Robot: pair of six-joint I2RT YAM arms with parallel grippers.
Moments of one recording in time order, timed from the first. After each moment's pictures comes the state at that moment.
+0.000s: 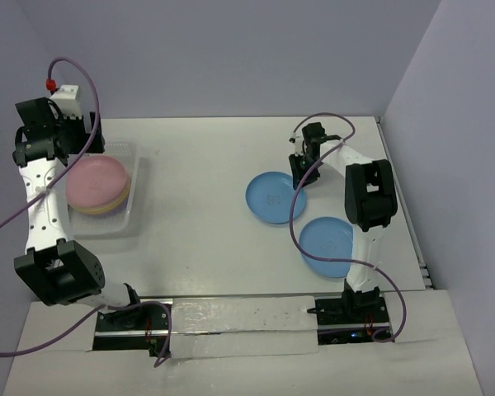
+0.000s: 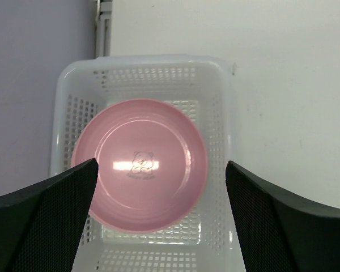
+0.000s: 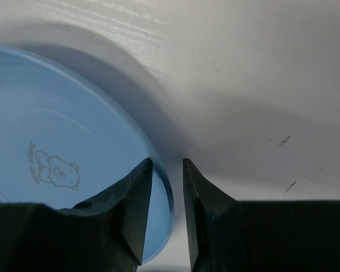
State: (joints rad) left arm 0.30 1.47 1.56 -0.67 0.22 0.25; right arm 0.17 2.08 1.53 -0.68 -0.21 -0.06
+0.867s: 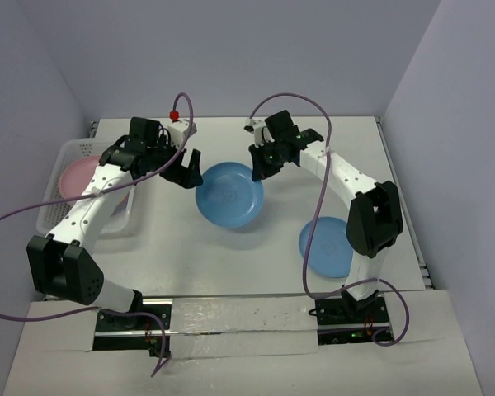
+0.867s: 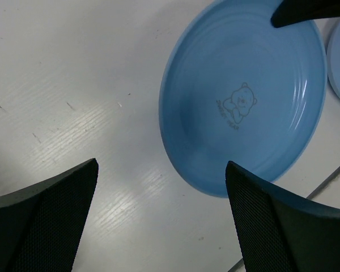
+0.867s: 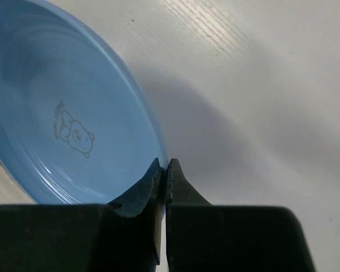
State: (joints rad) left arm -0.30 1.46 1.36 -0.71 0.41 0.15; right arm 0.47 1.83 1.60 -0.72 -0.36 -0.01
